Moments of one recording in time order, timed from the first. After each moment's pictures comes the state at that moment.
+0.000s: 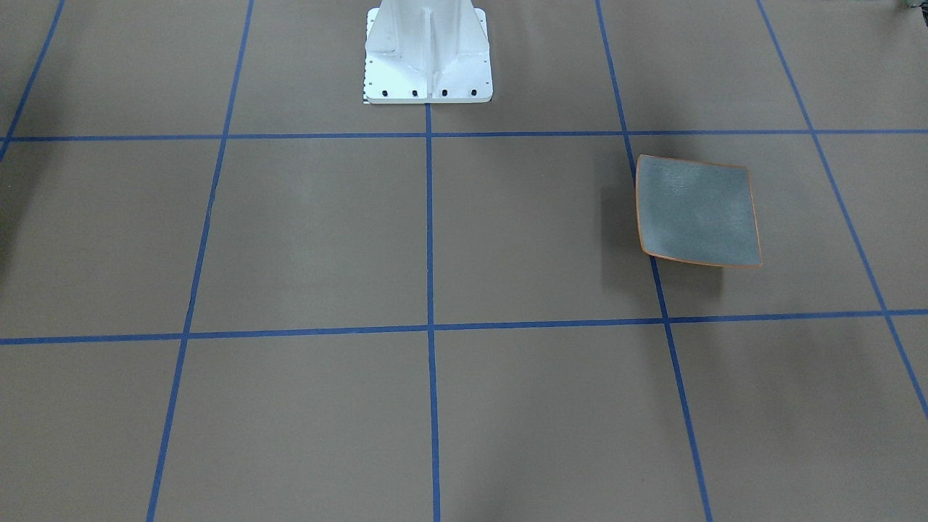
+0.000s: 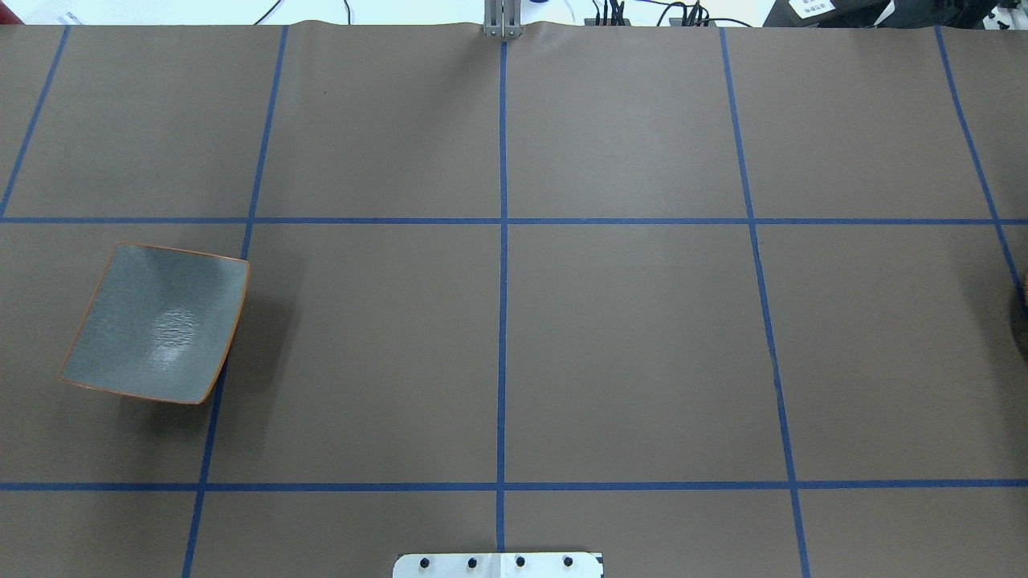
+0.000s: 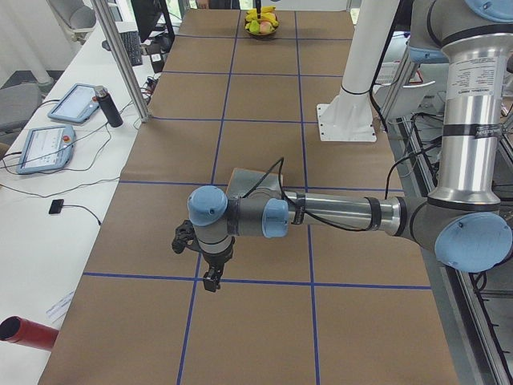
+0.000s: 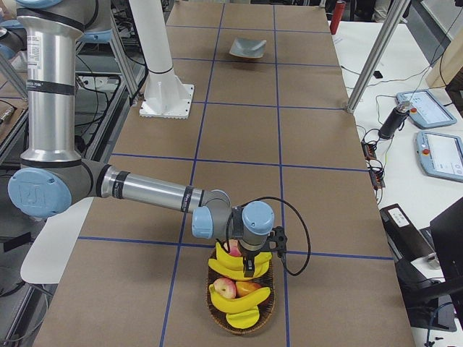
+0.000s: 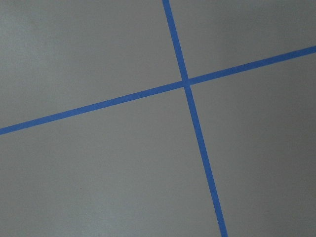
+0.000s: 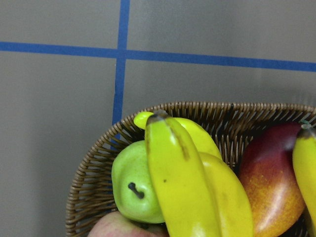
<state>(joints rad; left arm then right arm) -1.58 -1.56 -1.64 -1.53 -2.29 0.25 1.50 -1.66 1.45 -1.37 2.32 -0.02</state>
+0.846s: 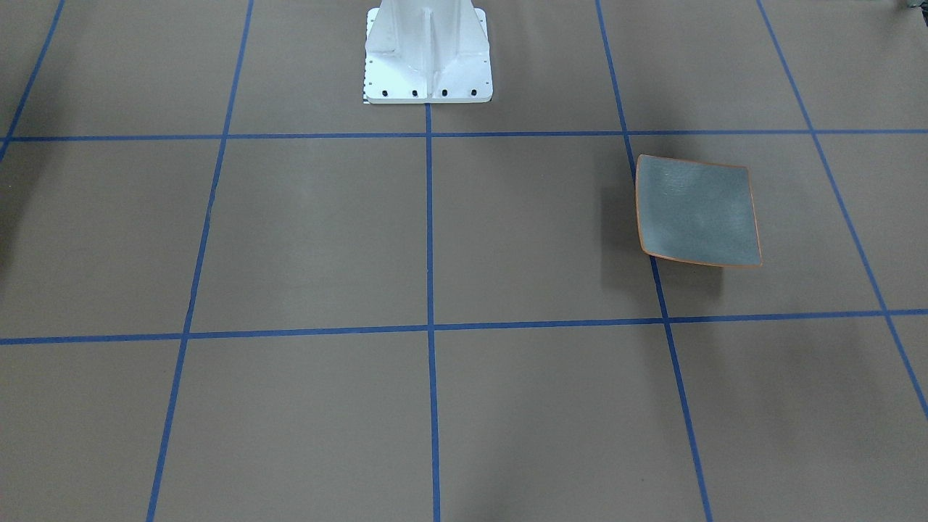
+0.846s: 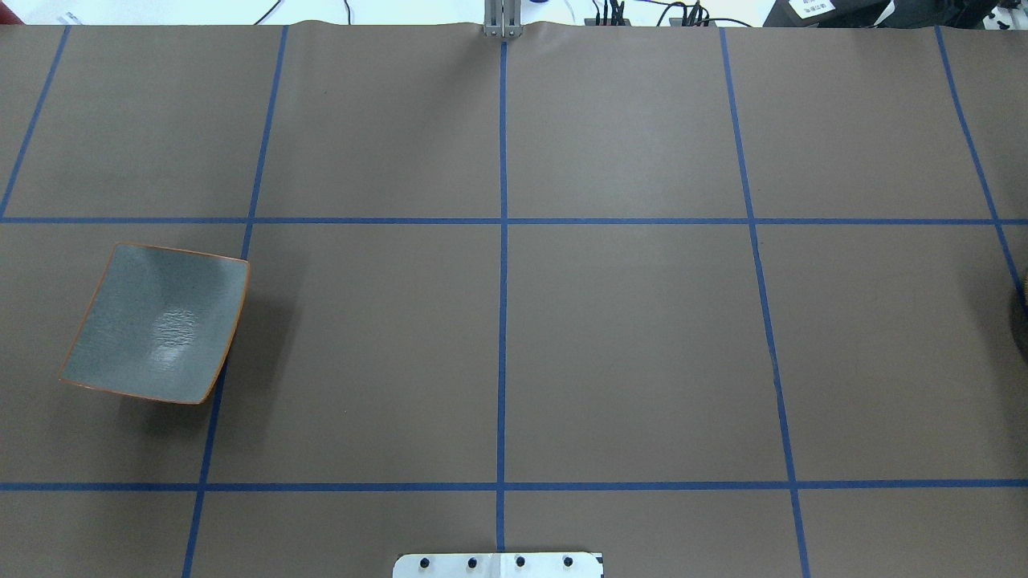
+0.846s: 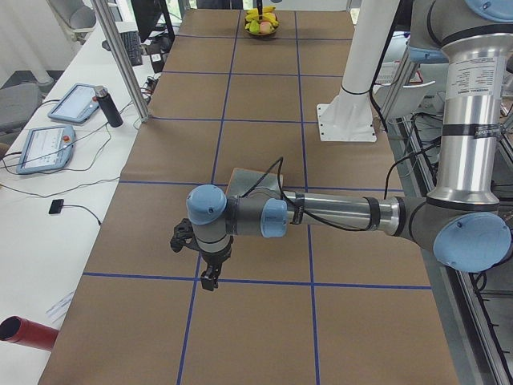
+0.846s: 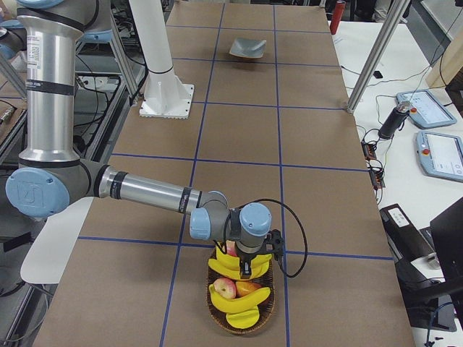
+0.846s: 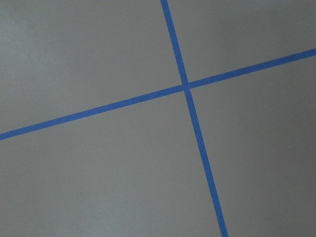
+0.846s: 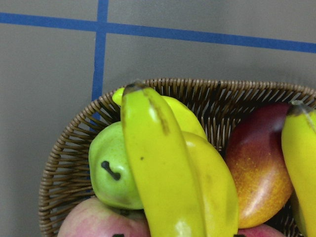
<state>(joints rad) -1.58 -1.56 -1.64 -1.54 -2.29 0.25 1.49 -1.66 1.44 -1.37 2.28 -0.03</state>
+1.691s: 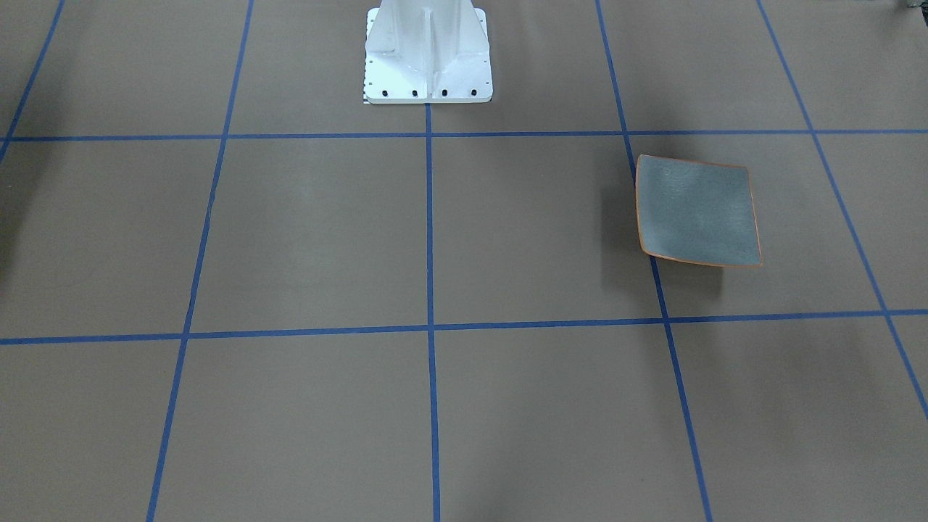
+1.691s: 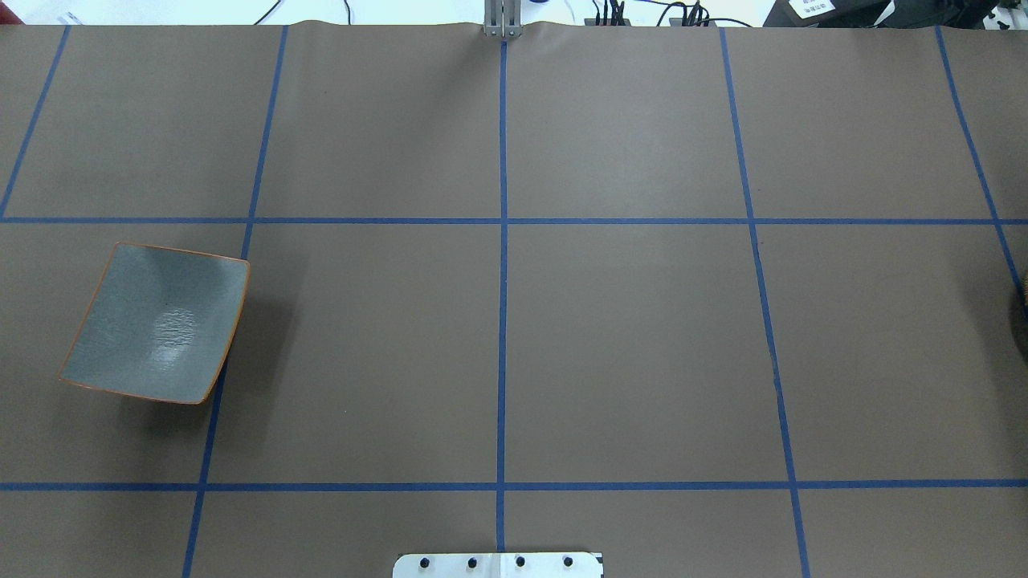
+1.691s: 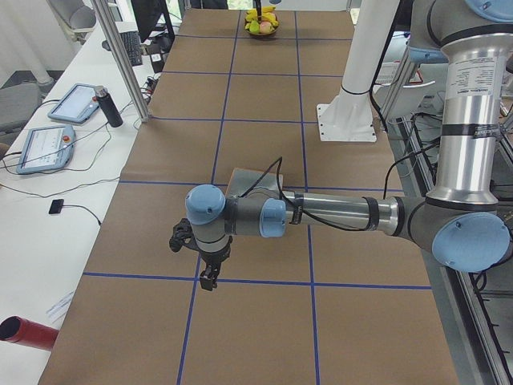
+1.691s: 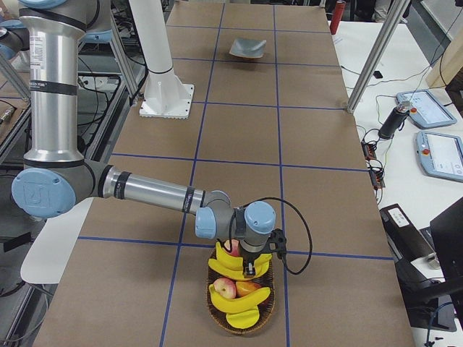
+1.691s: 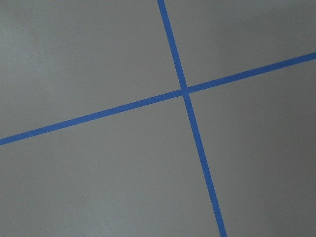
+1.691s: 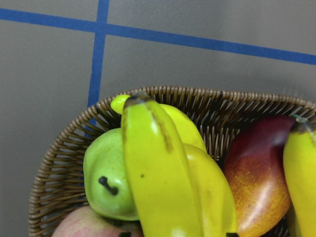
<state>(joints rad) -1.58 -1.57 -1.63 -1.54 -2.29 0.25 1.47 -1.64 1.43 -1.37 2.25 -0.05</state>
